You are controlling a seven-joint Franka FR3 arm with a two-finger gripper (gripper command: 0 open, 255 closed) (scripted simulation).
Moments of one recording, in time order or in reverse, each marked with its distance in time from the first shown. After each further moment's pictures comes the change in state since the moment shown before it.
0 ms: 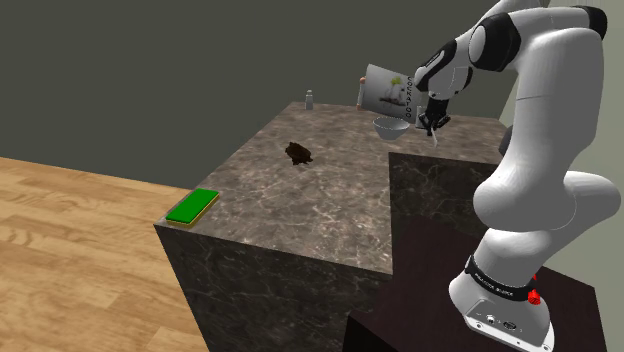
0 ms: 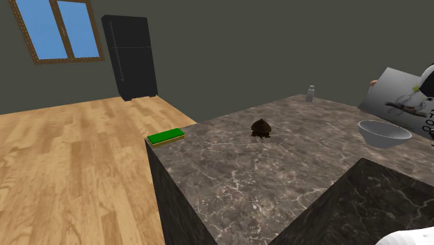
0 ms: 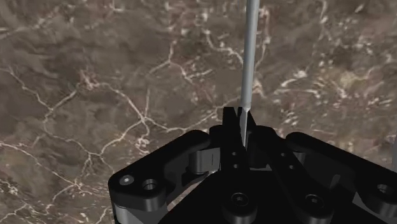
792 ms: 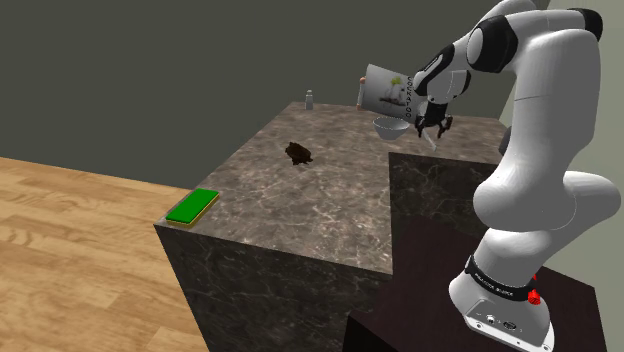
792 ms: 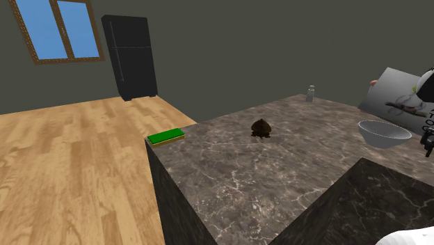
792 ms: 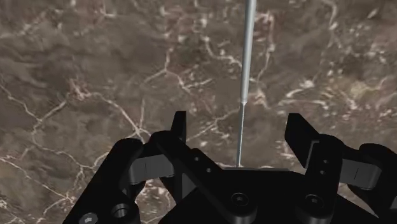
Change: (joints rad) arm -0.002 0.020 0.003 -0.013 0.005 0.024 -0.002
